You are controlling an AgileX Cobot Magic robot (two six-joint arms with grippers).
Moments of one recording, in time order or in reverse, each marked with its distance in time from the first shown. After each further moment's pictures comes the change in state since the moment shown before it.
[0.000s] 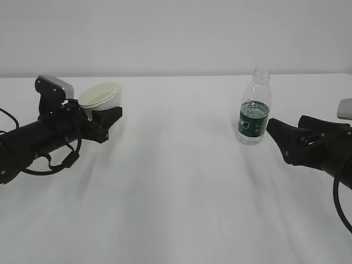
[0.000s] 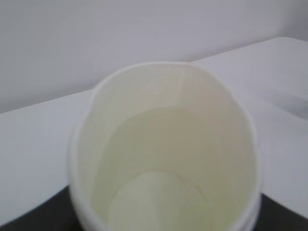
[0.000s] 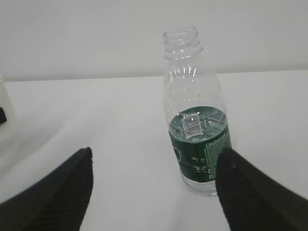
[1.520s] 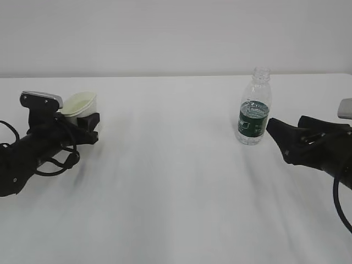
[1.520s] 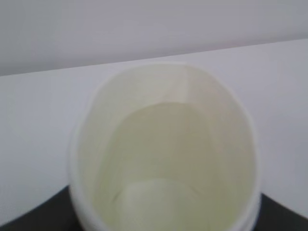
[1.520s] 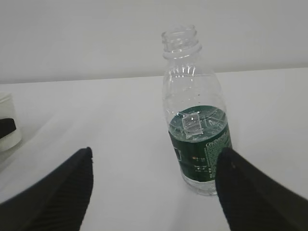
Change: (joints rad) left arm 0.000 0.097 -0.001 -0.356 0.000 0.131; right arm 0.000 0.000 0.000 0.002 0.000 0.015
